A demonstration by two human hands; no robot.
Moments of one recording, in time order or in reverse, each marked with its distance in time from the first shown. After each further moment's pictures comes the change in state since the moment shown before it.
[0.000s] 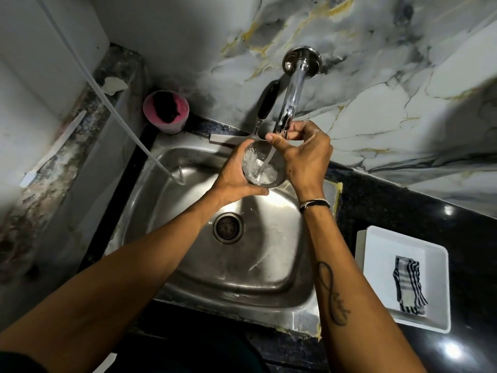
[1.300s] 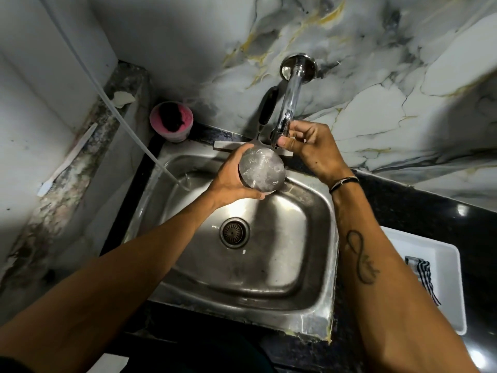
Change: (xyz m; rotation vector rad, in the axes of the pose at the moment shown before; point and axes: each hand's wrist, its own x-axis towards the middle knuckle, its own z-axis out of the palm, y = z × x) left_hand -0.002 -0.002 -0.022 0.002 -0.056 0.009; right_hand 0.038 0.007 -0.034 0.160 -0.589 -0.138
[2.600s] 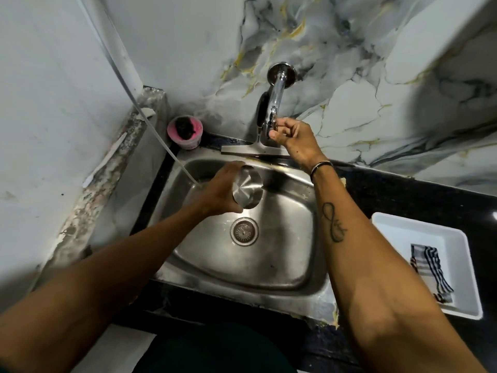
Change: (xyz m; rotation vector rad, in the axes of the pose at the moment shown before) left_hand -0.078 0.029 -0.016 0.626 -0.068 0.194; right_hand -0.014 0.013 0.012 0.216 0.074 0.042
